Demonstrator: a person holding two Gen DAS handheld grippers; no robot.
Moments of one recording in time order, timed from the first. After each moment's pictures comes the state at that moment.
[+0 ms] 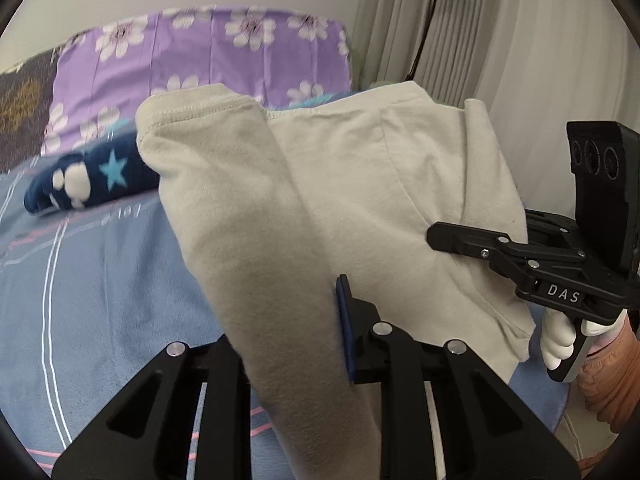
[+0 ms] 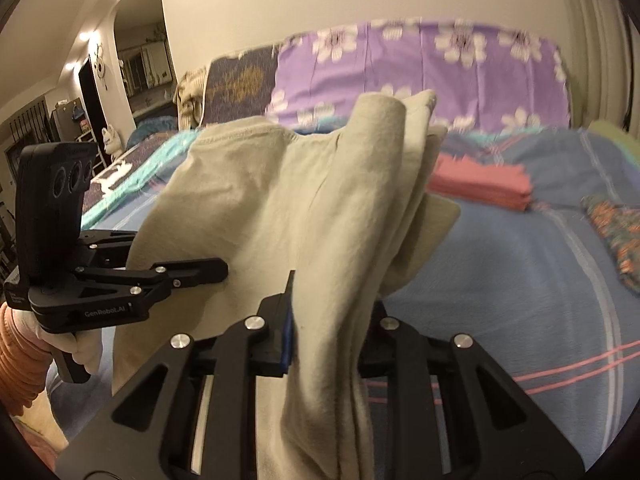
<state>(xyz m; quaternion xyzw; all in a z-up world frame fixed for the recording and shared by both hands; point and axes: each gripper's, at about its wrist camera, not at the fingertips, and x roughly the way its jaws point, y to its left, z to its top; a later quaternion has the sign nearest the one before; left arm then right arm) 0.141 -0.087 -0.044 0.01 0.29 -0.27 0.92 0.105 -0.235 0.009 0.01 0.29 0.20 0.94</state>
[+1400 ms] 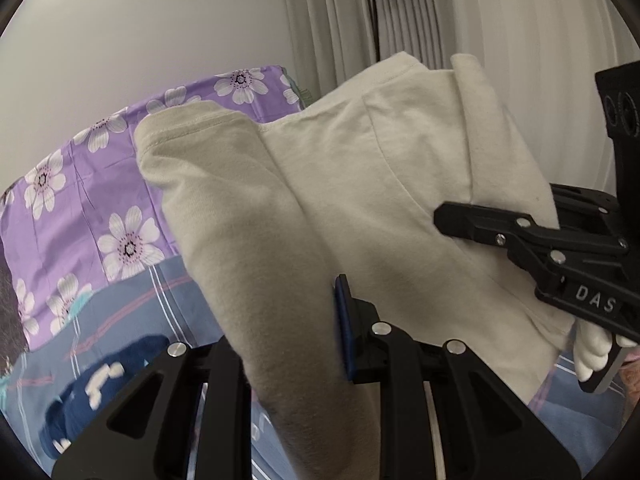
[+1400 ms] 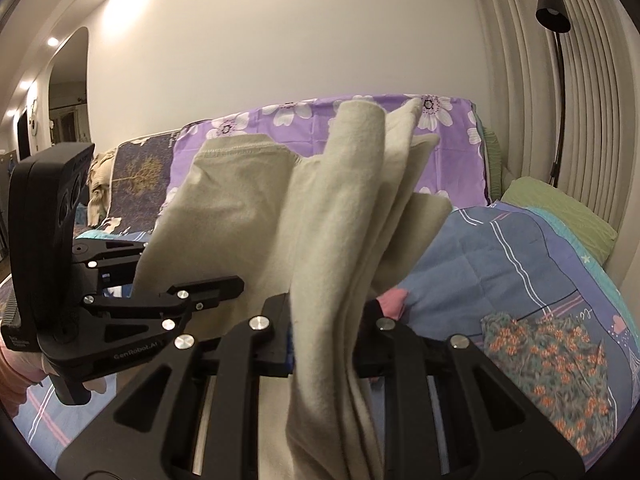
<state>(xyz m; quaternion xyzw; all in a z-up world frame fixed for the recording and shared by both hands) 0.359 -0.254 0.083 0.17 0.21 -0.31 0.91 0.292 -0.389 0.104 0.04 0.20 0.05 0.98</state>
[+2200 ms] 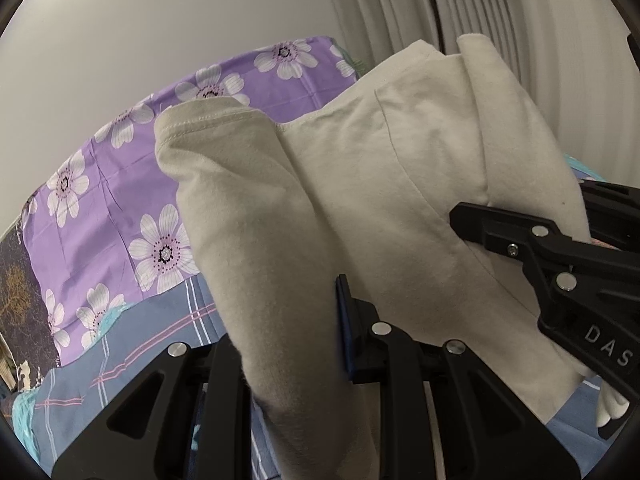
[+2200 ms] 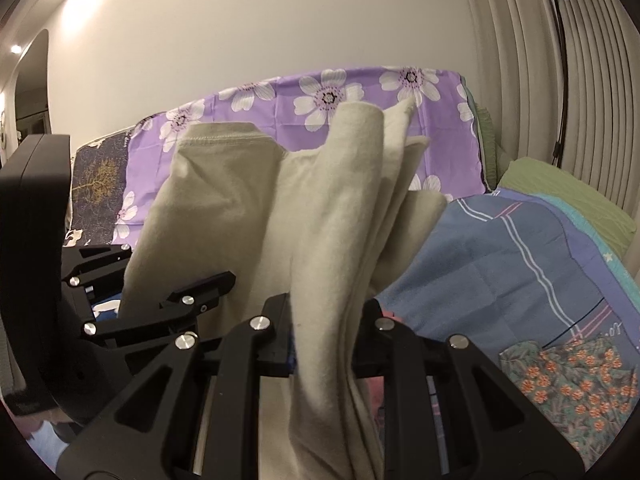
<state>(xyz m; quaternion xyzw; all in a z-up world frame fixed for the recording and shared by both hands) 0.483 -0.295 0.052 0.21 0.24 -0.22 0.92 0.447 -0.406 0.061 0.05 0.24 0.01 0.97</state>
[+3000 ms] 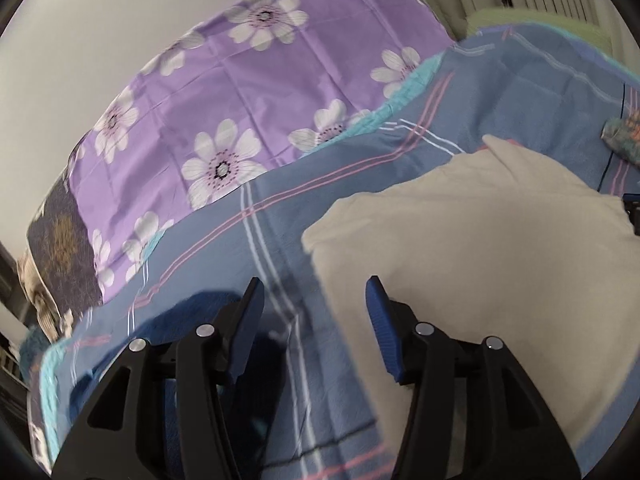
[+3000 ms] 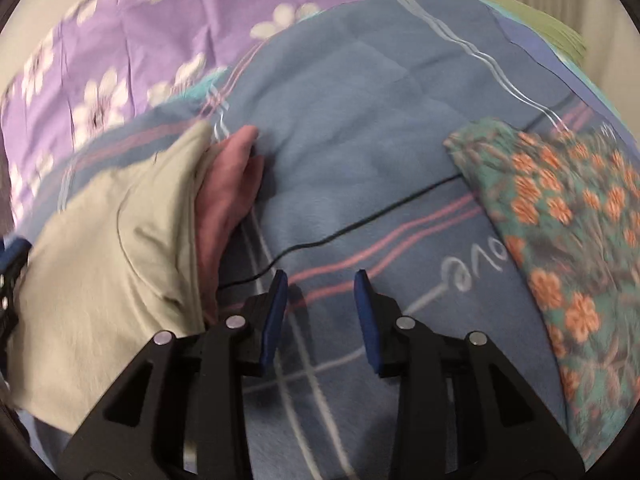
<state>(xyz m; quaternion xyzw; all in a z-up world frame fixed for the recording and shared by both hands) 0.492 -0.225 -0.047 0.25 0.31 -0.08 0.91 0.445 -0.483 -0.102 0.16 0.42 -0.15 0.88</state>
